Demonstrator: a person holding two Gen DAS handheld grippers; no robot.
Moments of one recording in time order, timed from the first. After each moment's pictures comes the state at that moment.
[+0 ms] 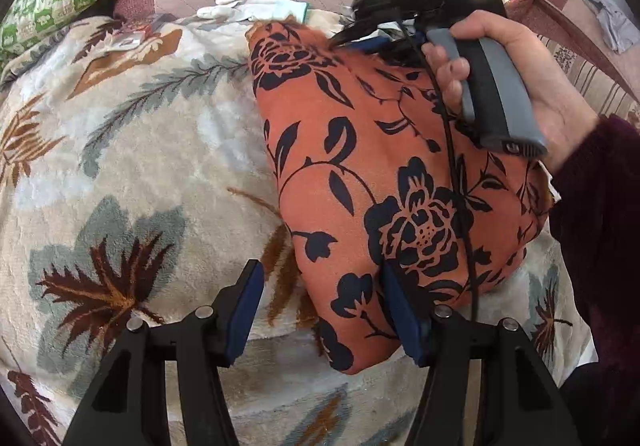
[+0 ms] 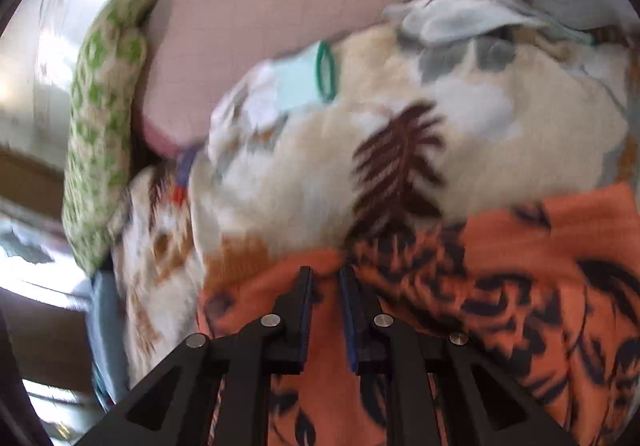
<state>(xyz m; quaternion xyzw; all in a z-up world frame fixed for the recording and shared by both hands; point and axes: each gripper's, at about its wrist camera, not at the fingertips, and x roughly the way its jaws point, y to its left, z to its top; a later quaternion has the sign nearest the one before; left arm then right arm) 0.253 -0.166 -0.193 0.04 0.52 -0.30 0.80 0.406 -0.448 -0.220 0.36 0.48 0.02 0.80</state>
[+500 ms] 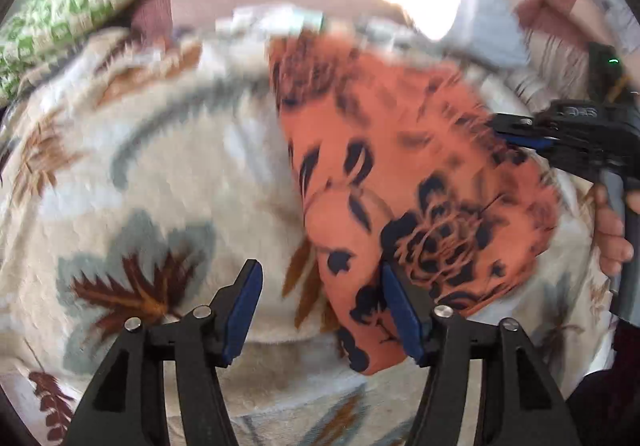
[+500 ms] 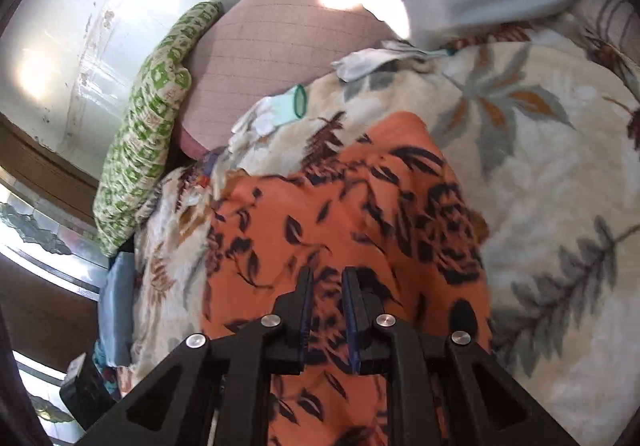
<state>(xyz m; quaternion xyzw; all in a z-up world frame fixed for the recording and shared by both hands) 0.260 -0.165 -0.192 0.06 0.52 -0.27 0.81 0.233 -0.477 -0.183 0.34 0.44 0.00 0.83</state>
